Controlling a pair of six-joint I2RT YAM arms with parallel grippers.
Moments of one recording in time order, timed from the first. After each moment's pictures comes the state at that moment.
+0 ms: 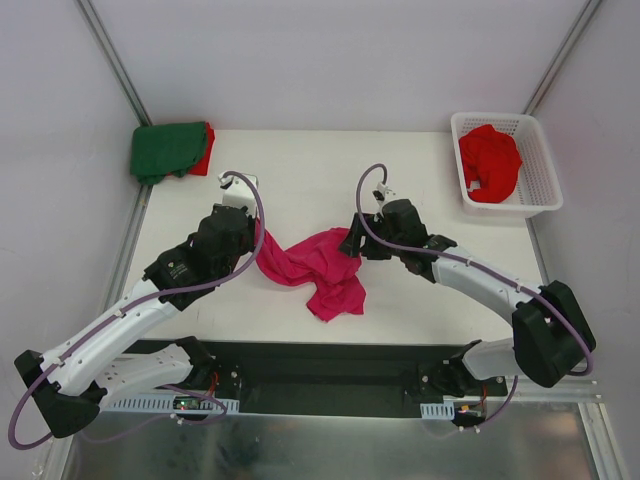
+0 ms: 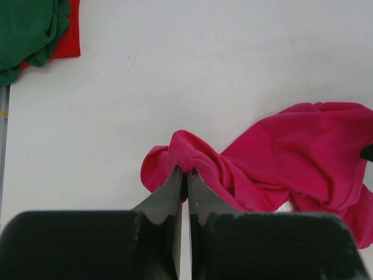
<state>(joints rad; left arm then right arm) -0.78 0.91 0.98 -0.55 -0.59 -0.18 0.63 1.37 0.82 -0.11 -0.14 0.60</state>
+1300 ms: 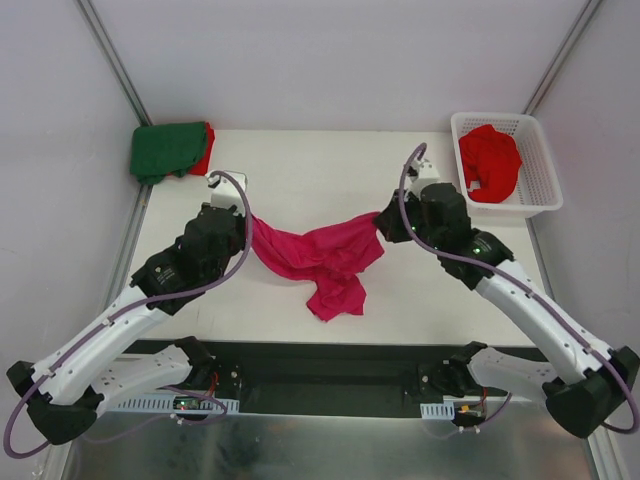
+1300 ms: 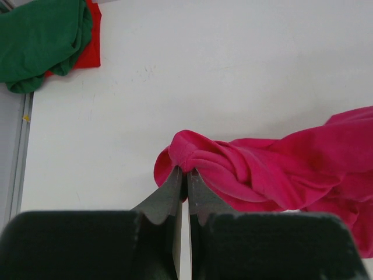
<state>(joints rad) -0.77 0.86 1.00 -0.56 -0.62 -0.14 0.63 1.09 1.03 -0.41 0.00 0.44</state>
